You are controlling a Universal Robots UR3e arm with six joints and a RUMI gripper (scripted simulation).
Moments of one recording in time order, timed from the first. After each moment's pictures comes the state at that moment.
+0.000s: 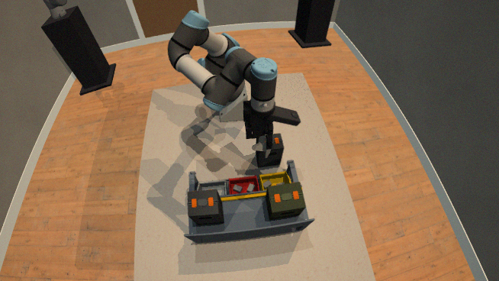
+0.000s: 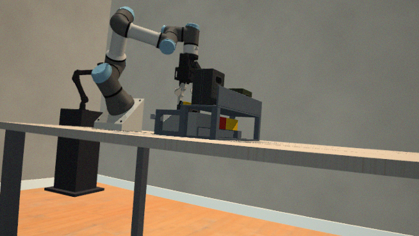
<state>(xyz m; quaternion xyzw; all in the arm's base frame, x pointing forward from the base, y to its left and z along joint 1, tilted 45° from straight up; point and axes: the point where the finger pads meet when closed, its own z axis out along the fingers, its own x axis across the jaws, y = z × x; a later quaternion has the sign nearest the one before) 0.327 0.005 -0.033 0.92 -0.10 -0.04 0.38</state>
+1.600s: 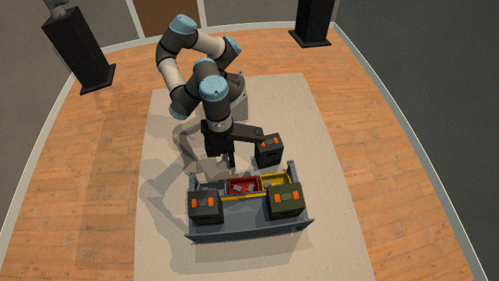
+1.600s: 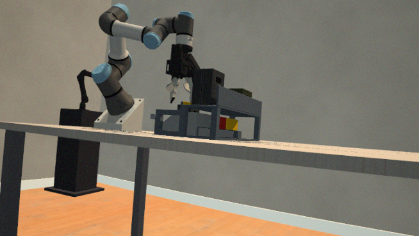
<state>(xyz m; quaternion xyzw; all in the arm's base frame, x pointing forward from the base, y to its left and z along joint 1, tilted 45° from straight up) 0.356 -0.088 0.050 0.92 -0.10 -0.04 0.38</state>
